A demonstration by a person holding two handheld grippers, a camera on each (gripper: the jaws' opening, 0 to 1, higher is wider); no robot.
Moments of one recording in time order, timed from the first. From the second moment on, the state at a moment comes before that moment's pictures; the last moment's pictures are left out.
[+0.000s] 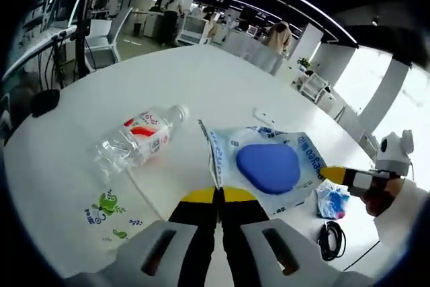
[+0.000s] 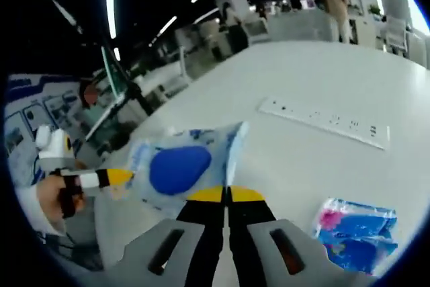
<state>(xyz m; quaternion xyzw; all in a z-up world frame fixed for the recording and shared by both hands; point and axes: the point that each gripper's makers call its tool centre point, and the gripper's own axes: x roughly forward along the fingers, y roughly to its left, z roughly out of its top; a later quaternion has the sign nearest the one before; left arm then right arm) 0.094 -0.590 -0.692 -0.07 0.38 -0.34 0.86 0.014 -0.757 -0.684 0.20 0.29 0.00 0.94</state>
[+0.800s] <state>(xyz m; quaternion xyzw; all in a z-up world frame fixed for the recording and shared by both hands) 0.056 -0.603 -0.635 -0.08 0.33 -0.42 0.84 -0.094 -0.714 -0.622 0.26 0.18 -0.06 0.95</state>
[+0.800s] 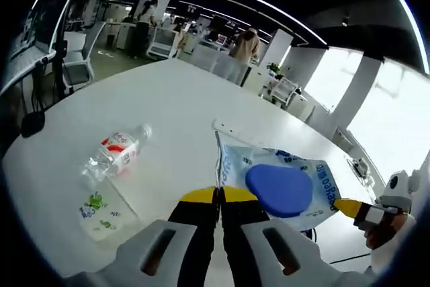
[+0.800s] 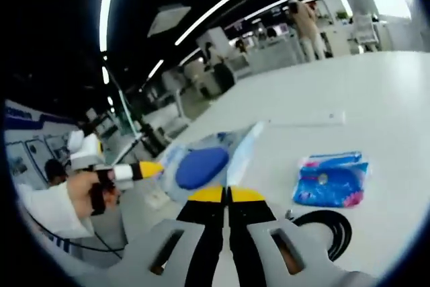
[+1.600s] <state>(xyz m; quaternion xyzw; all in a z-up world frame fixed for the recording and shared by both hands) 0.056 -0.611 -0.635 -0.09 0.34 -0.43 0.83 -0.095 -0.714 -0.633 0.27 0.19 -0.07 0.94</state>
